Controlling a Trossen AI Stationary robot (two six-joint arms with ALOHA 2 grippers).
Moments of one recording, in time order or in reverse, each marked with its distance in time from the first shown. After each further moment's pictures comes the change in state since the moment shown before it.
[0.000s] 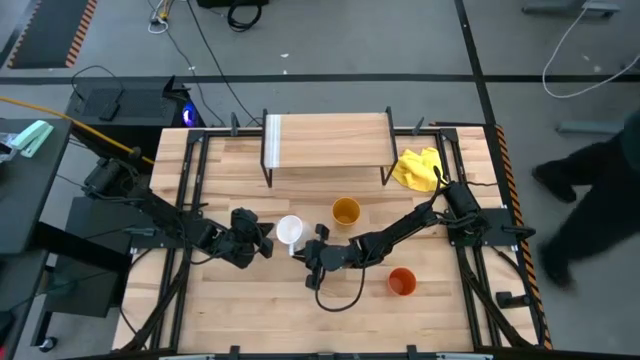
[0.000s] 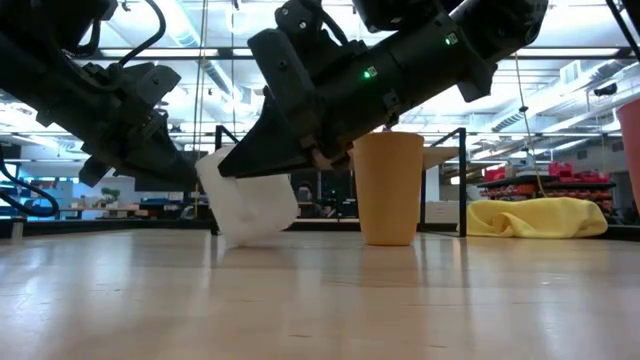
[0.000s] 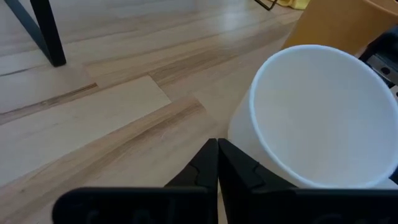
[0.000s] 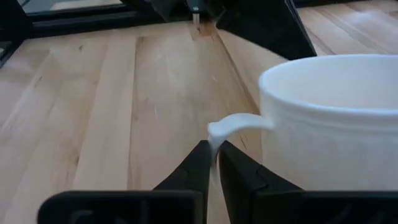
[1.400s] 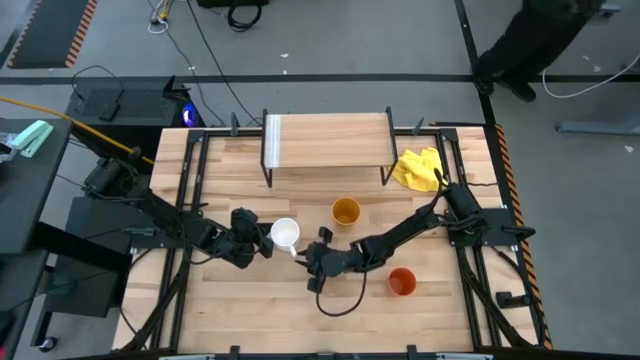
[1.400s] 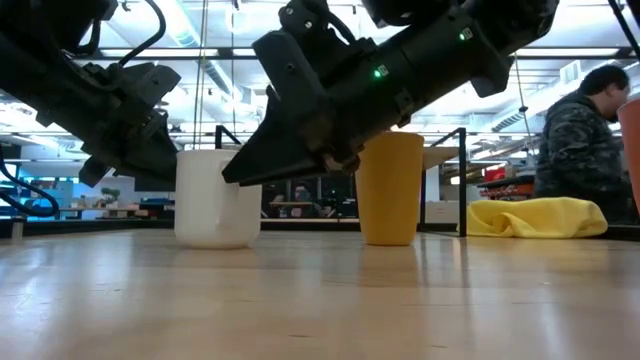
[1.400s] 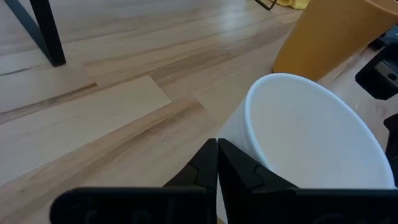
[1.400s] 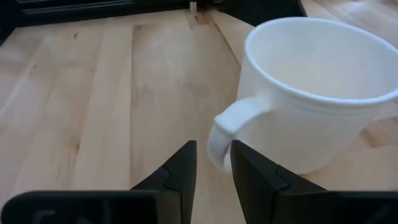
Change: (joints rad) left arm 0.000 0.000 0.000 0.001 0.001 0.000; right arm 0.025 -0.001 0.000 -0.050 0.046 0.034
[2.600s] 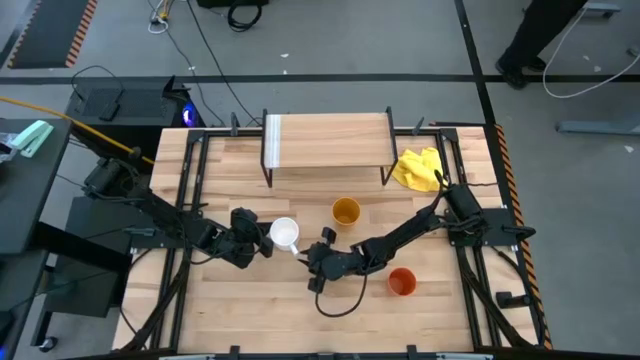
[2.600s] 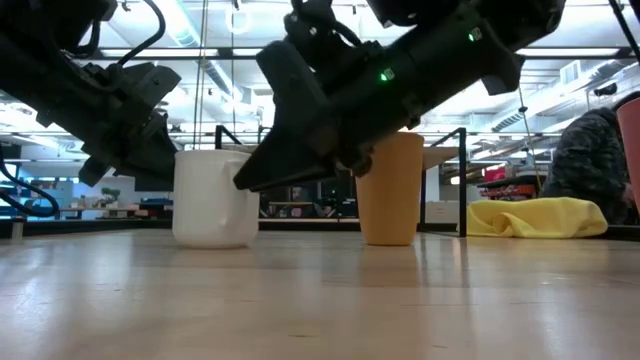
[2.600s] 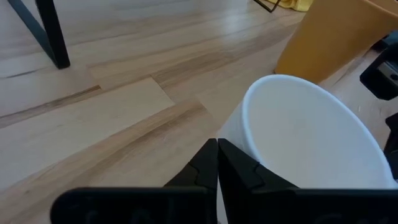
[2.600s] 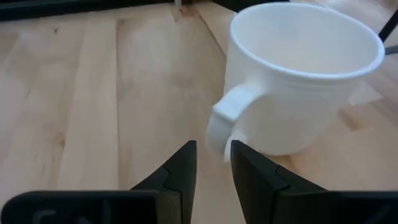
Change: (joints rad) left arm 0.000 0.000 0.000 -0.005 -0.010 -0.002; right arm 0.020 0.000 -0.004 -0.042 0.068 0.048
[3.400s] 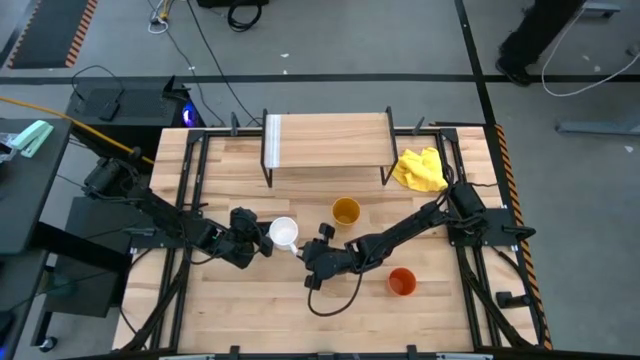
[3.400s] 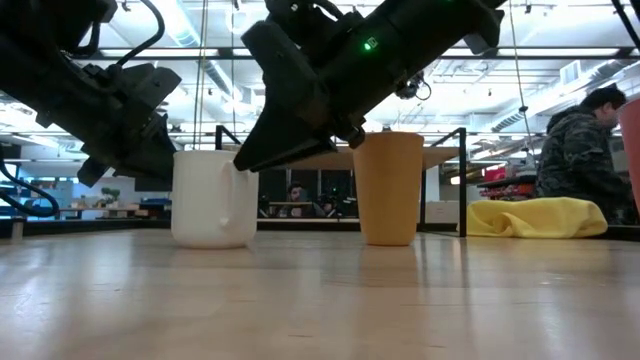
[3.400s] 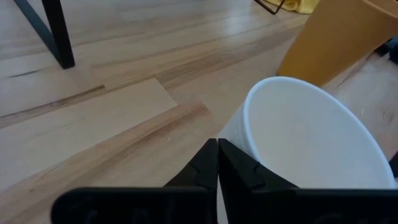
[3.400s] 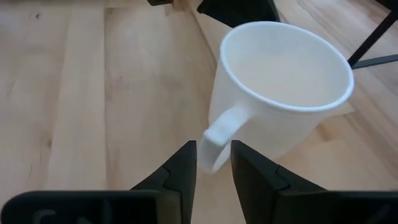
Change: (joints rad) left arm 0.000 0.000 0.000 -0.011 -0.010 -0.017; right arm -0.012 -0.032 0.122 -0.258 0.007 -0.022
